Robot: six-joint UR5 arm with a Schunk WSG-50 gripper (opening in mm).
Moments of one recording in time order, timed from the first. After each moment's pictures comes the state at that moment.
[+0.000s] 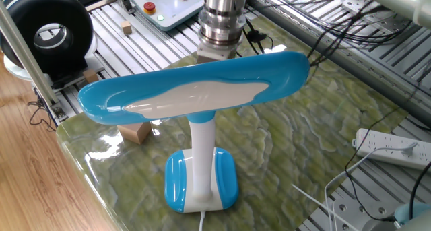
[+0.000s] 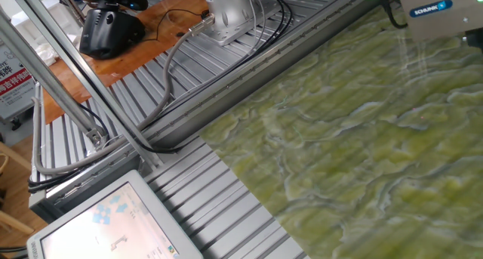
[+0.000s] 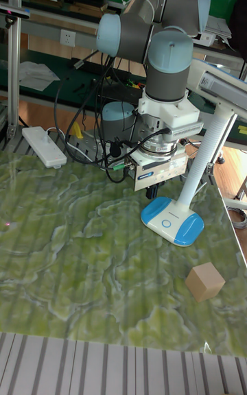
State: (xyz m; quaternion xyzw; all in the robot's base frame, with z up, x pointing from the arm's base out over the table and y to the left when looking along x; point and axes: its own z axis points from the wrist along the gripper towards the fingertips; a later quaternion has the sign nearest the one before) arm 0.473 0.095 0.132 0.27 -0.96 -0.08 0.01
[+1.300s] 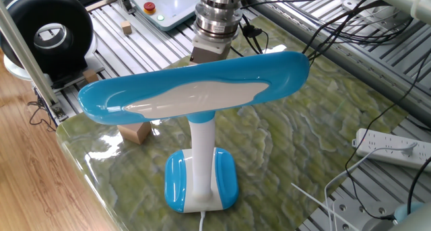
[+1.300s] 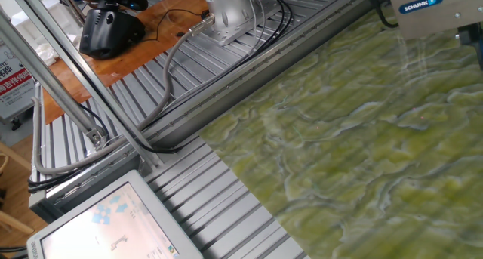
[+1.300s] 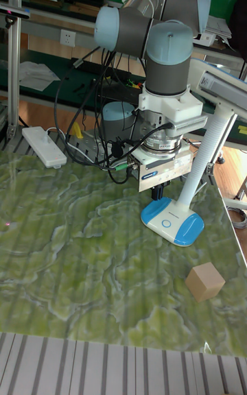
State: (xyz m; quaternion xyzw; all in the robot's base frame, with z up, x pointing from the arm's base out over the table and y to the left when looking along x) arm 0.499 0.105 0.153 0.27 -0.96 -0.10 -0.01
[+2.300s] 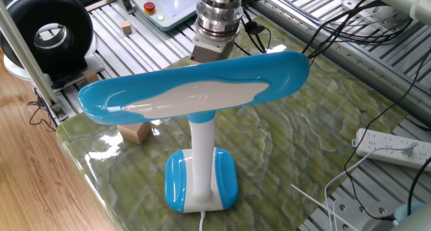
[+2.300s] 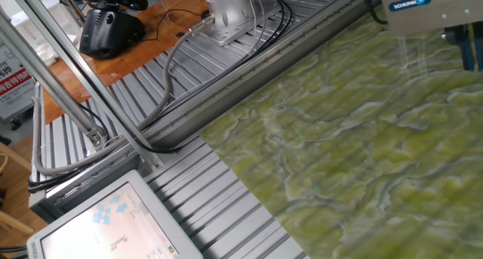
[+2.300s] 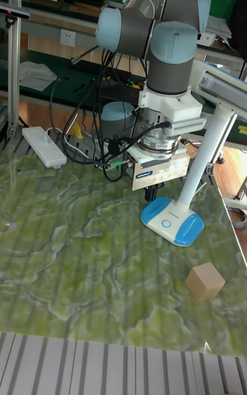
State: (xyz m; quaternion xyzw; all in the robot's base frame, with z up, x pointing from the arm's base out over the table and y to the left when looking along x) arm 0.505 0.087 0.151 0.24 -0.97 -0.07 -0.01
